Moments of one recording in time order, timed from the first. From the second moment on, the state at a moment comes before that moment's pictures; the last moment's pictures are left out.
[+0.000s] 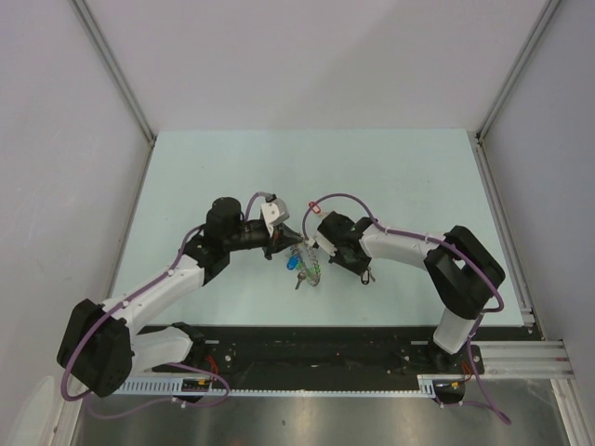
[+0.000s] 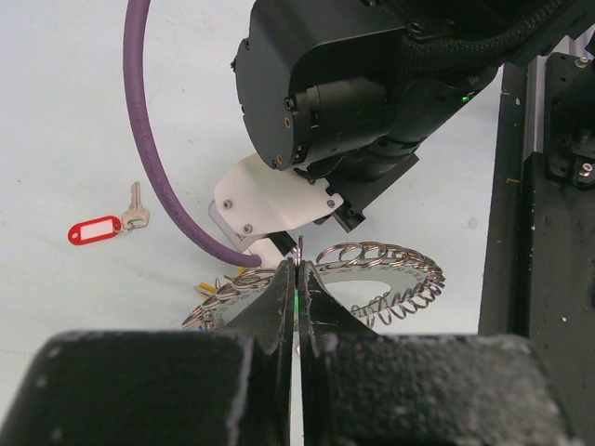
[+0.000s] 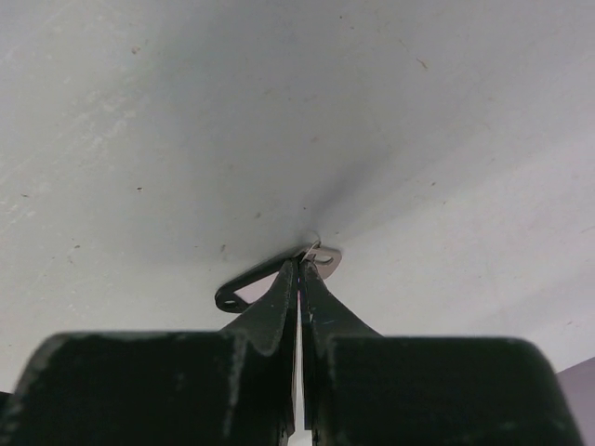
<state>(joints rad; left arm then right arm) -0.53 1.15 0.67 0.15 0.71 0.18 0.79 1.74 1.07 -0.69 0.21 -0.30</state>
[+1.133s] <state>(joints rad) -0.53 1.17 0.67 0.15 0.74 0.17 0.61 1.71 1.05 -0.55 0.10 -0.14</state>
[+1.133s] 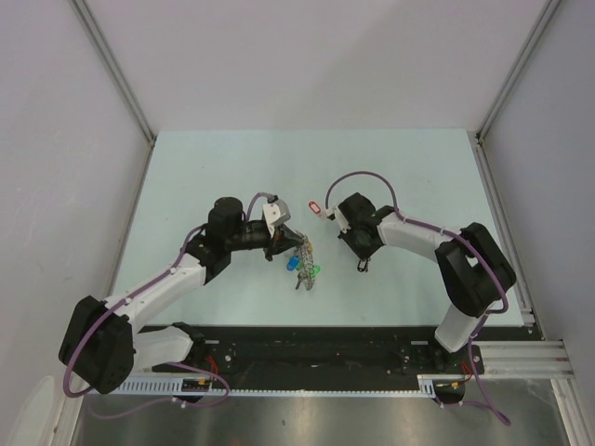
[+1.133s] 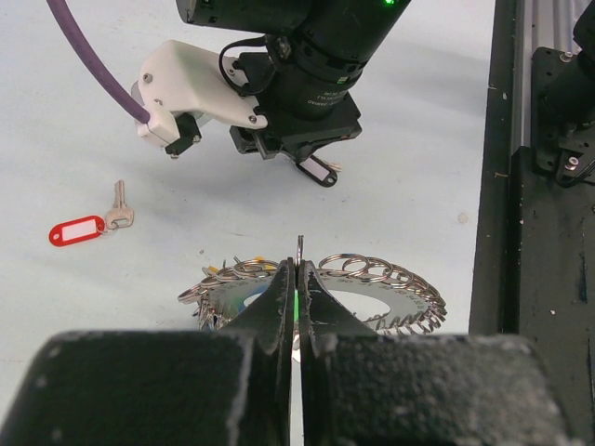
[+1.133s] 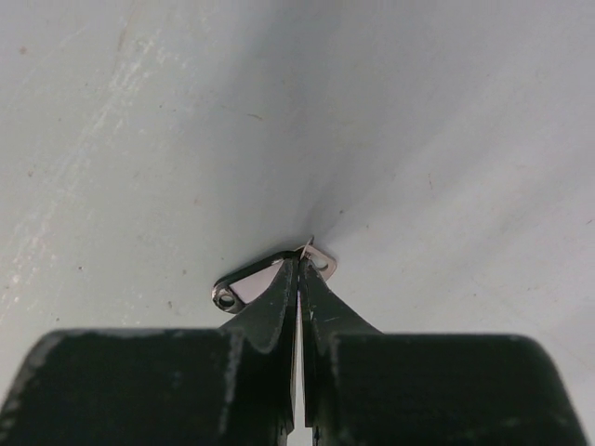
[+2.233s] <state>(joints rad) -0.53 1.17 0.67 0.15 0.75 0.17 0.66 1.73 1.05 -0.51 0.28 0.03</state>
